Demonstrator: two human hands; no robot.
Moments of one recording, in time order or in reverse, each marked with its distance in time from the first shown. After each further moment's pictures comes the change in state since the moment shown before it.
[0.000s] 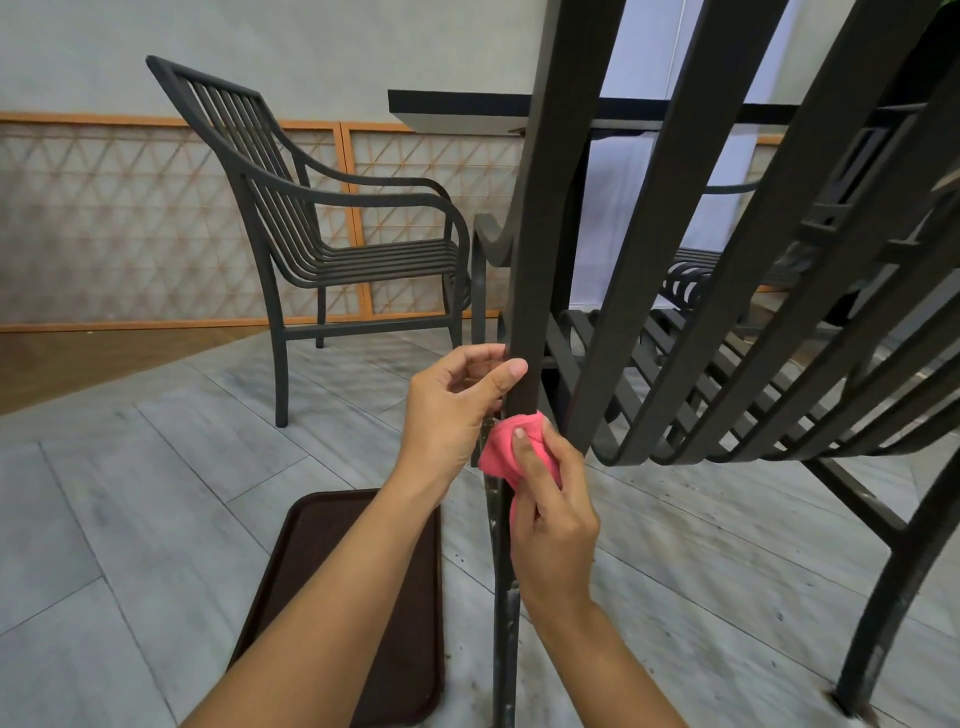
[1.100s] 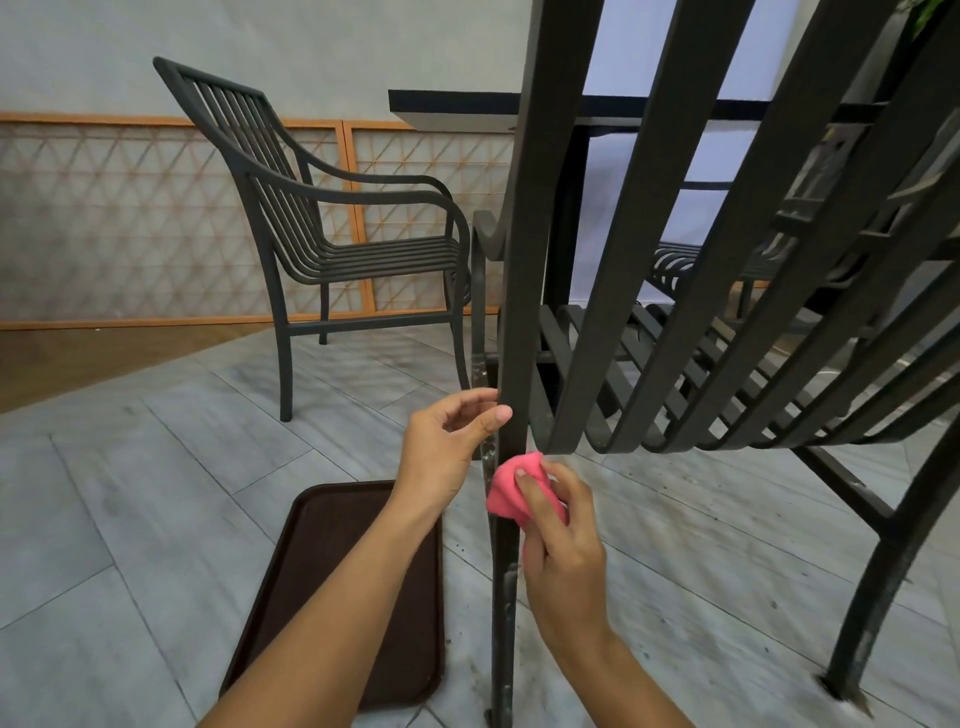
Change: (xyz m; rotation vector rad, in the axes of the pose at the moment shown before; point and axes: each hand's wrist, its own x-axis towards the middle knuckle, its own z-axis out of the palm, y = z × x) left_hand -0.022 -0.029 -0.009 0.046 -0.020 -0.097; right_hand -0.034 0.011 -0.030 -0.060 -0.166 -0.040
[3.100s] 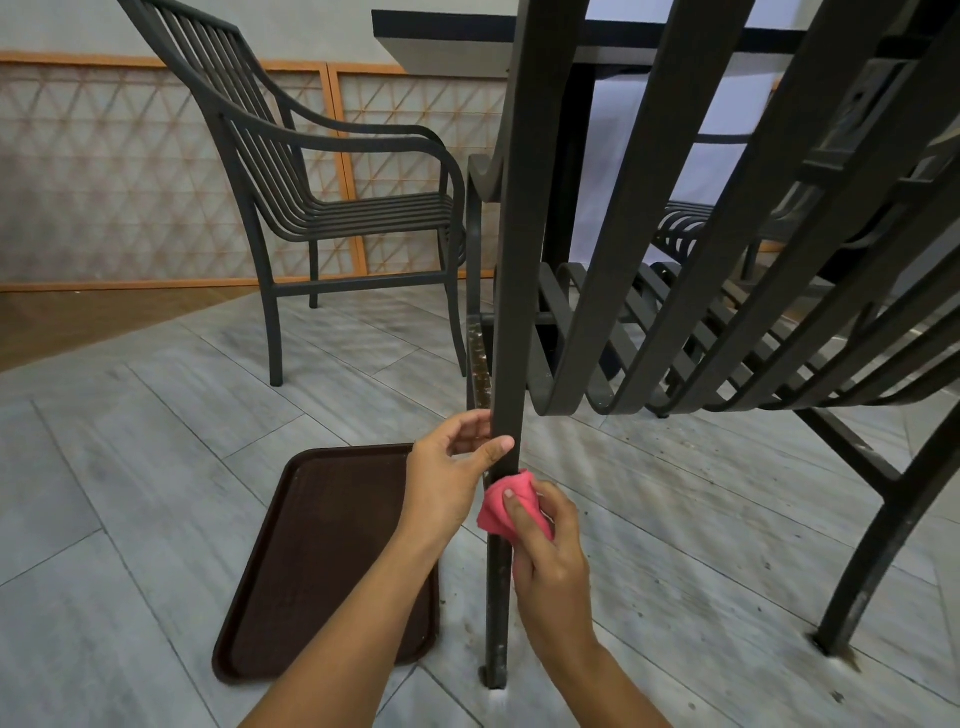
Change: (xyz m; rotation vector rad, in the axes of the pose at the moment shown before) left_hand -0.021 -0.076 0.005 -0.018 0.025 -0.101; right_hand -0.065 0.019 0.015 0.147 -0.201 0.366
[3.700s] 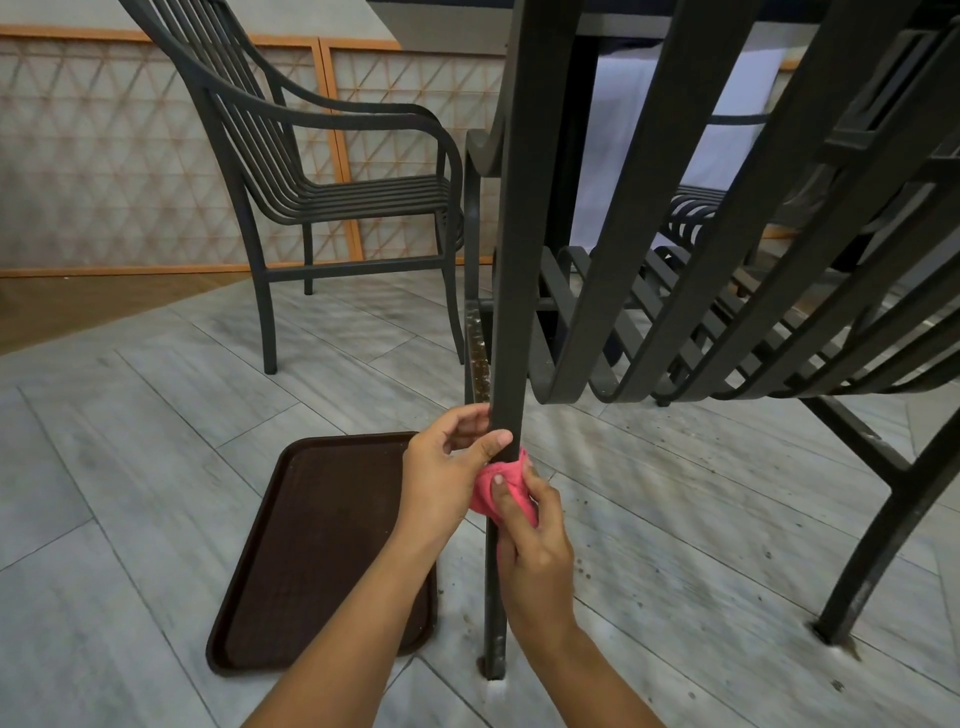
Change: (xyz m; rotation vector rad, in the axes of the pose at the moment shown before) left_hand 0.001 -0.016 -0.001 -0.026 0.006 0.000; right_hand 0.009 -0.020 0.008 0.474 -0.080 0.408
